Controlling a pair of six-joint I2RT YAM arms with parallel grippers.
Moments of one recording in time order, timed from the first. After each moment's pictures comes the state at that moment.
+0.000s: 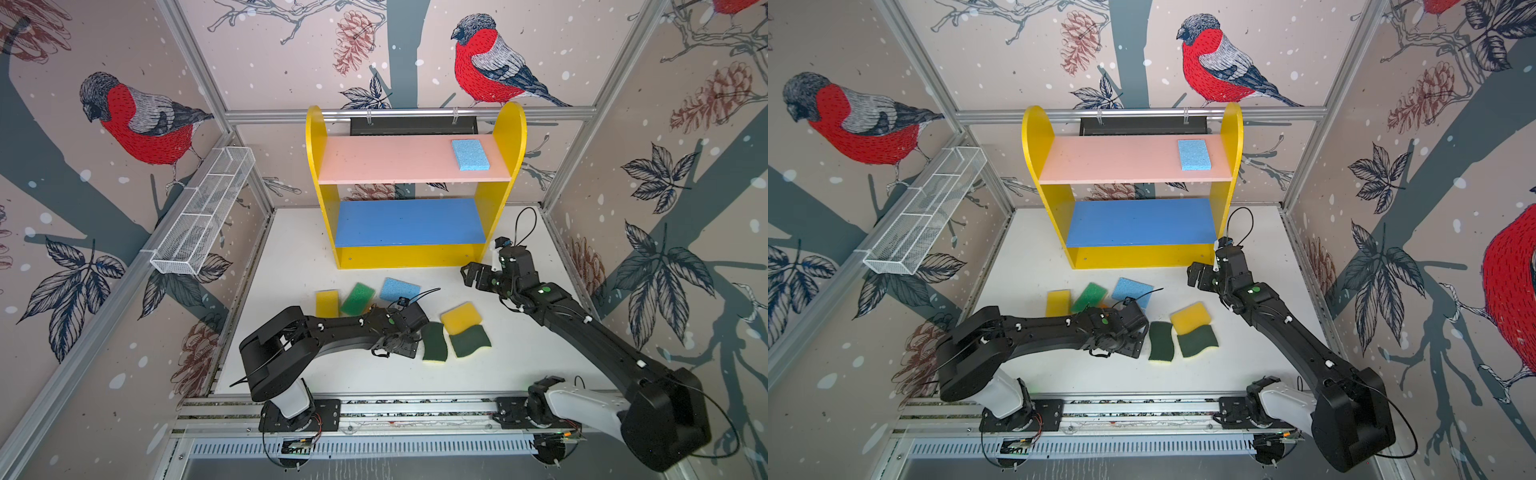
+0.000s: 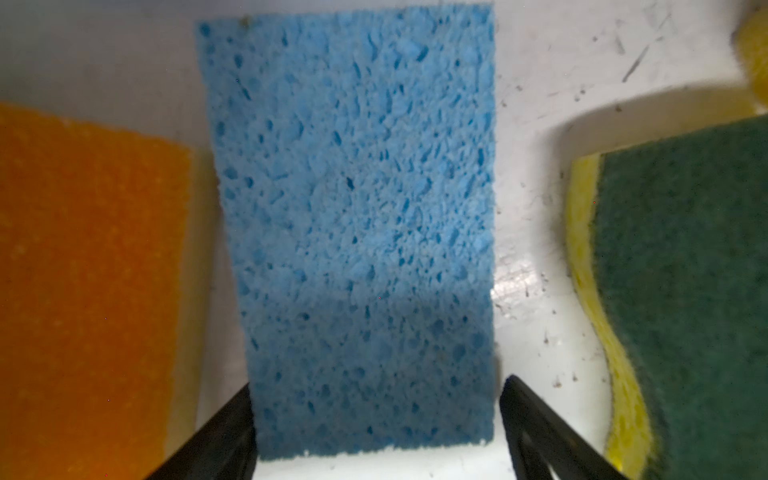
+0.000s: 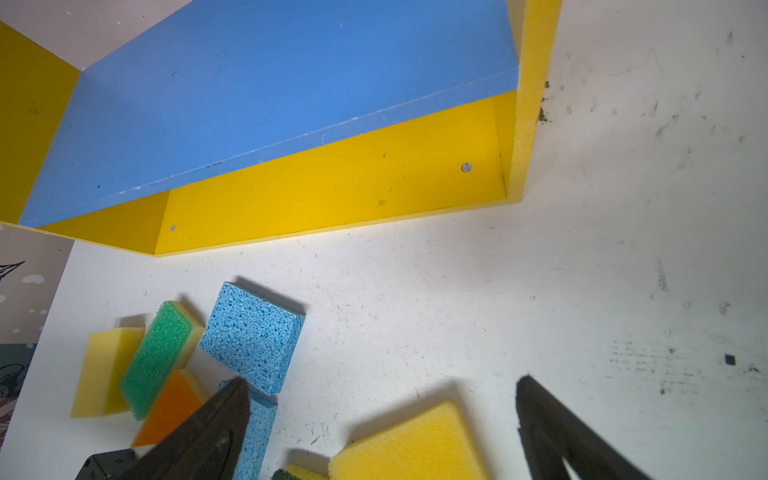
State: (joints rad) left arm -1.05 1.65 0.89 -0.57 -0.17 -0.72; right arm 0.42 1.15 0.79 -0.34 -0.03 0.46
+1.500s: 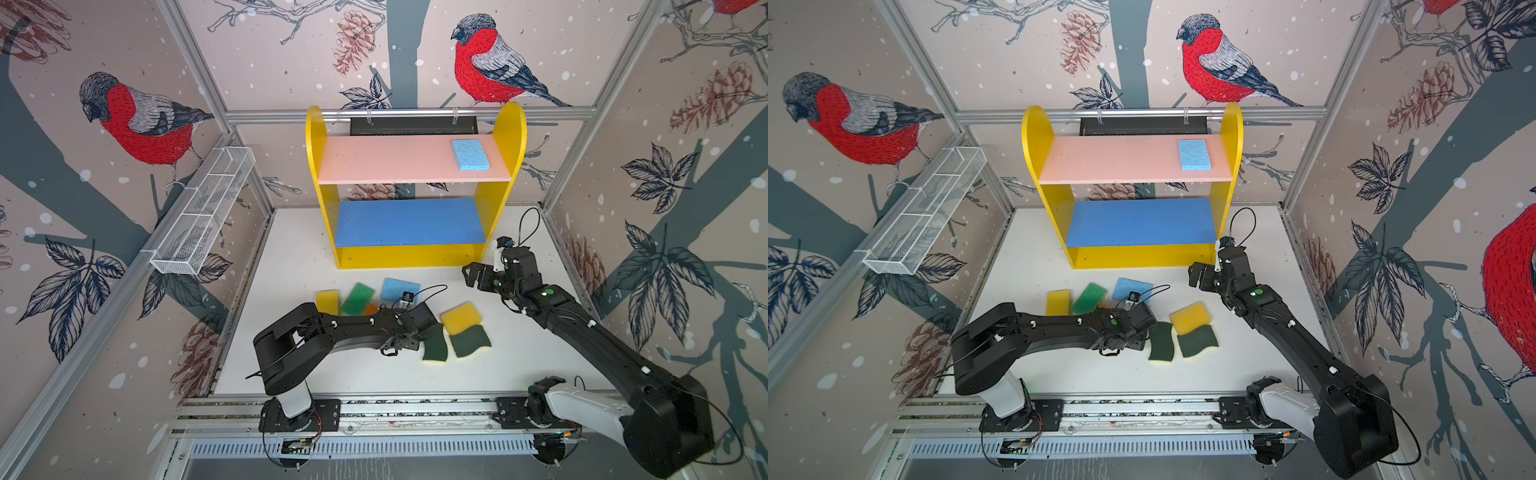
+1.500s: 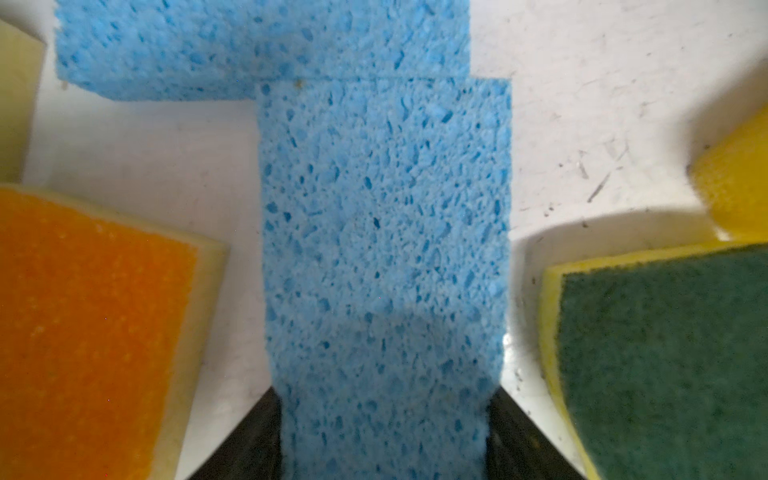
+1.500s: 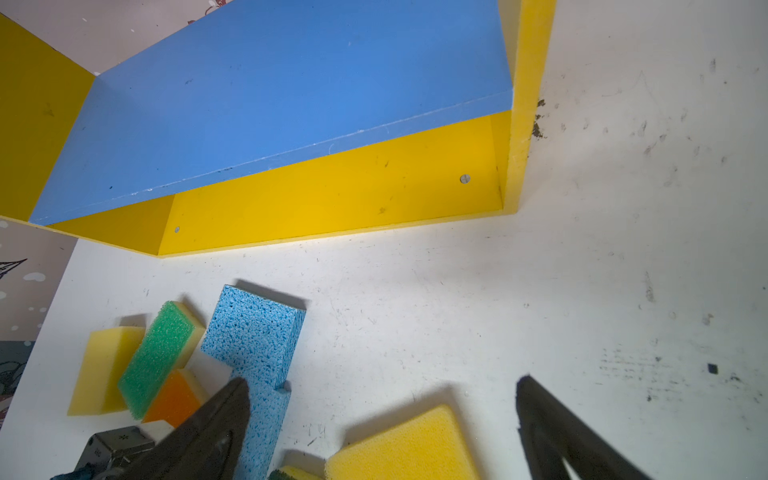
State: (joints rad) left arm -1.07 1.72 0.90 -0.47 -0.28 -0.78; right arm 0.42 1.12 0.78 -0.34 -0.04 0.43
